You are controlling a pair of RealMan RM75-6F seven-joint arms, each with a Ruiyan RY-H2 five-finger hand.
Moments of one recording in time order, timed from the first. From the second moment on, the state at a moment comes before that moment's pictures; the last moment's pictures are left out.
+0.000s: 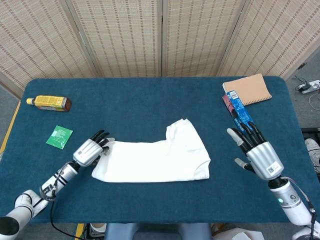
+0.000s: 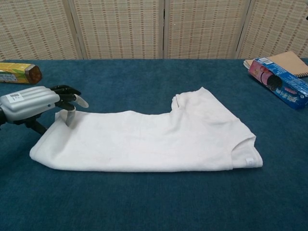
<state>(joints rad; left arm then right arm) -0.66 -1.75 0.14 -0.55 1.72 1.25 -0.42 0.33 -1.25 0.04 -1.35 -1.77 1.57 0.00</state>
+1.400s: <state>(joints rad) -0.79 -1.47 -0.12 -1.52 1.43 1.00 0.38 0.29 -1.25 0.09 -1.29 -1.75 1.69 0.07</state>
